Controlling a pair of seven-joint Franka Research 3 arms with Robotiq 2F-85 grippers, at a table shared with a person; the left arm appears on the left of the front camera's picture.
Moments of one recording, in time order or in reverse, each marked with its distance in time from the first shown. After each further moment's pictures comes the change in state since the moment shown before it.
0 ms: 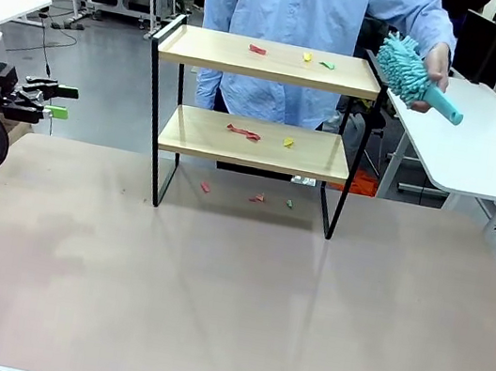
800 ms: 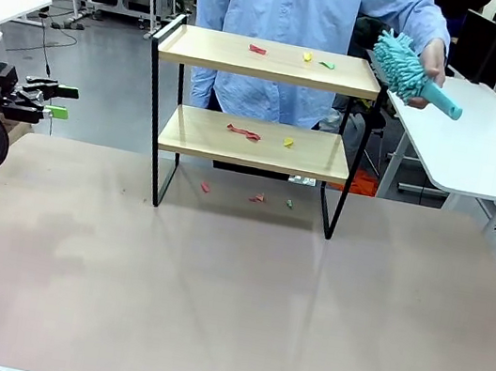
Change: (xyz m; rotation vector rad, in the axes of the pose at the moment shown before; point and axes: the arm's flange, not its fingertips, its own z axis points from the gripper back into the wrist) left arm 0.000 0.000 0.000 0.000 0.000 0.000; right arm 0.031 0.045 0.006 -0.159 0.147 -0.084
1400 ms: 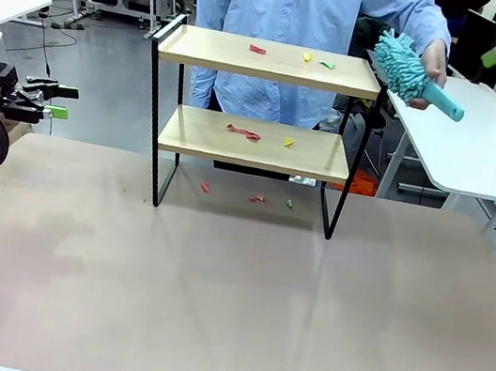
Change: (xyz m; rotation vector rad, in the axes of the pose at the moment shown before) left arm 0.000 0.000 0.000 0.000 0.000 0.000; right arm 0.052 0.093 -0.009 -0.100 0.155 -0.020
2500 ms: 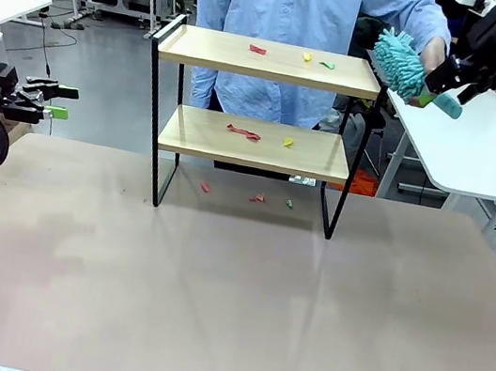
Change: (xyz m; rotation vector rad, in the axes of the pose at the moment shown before) left arm 0.000 0.000 0.000 0.000 0.000 0.001; right arm -0.008 0.045 -0.076 0.024 0.144 -0.141
